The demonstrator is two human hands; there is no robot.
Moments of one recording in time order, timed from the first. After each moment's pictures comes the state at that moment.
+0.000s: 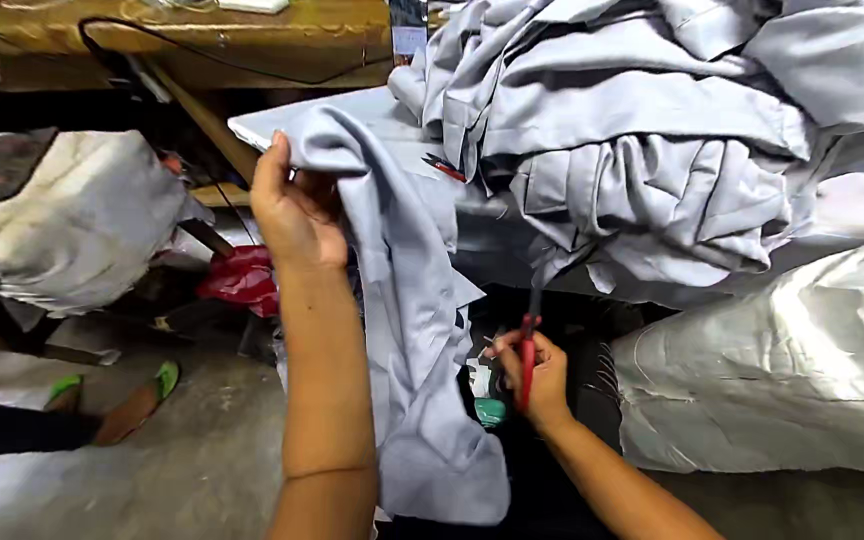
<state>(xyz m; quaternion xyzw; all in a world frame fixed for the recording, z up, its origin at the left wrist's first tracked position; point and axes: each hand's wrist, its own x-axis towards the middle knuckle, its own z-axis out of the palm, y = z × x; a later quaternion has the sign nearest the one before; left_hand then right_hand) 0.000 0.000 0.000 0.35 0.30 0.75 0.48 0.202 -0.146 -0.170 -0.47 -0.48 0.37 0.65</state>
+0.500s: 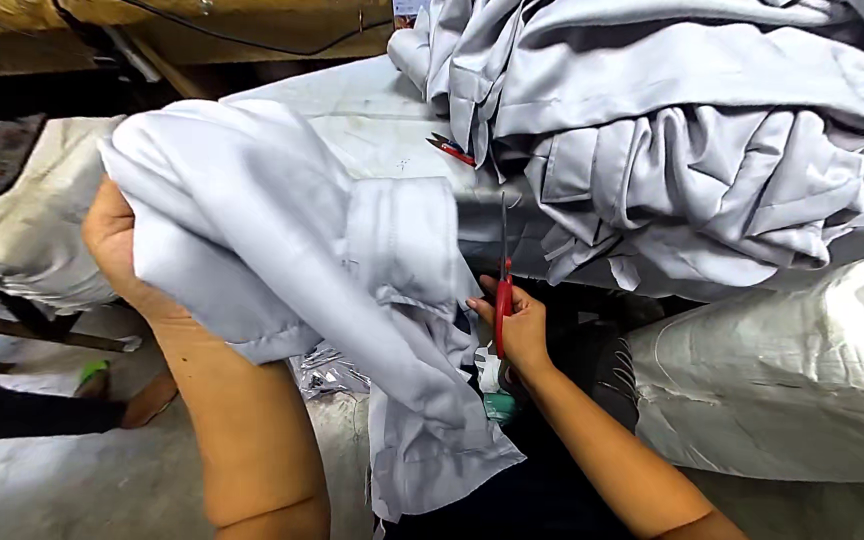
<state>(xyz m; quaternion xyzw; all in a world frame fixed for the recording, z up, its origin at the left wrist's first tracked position) -0.117 -0.003 -0.026 0.61 0.24 0.71 0.26 0.186 -0.068 -0.181 -0.57 -0.43 0.41 0.56</state>
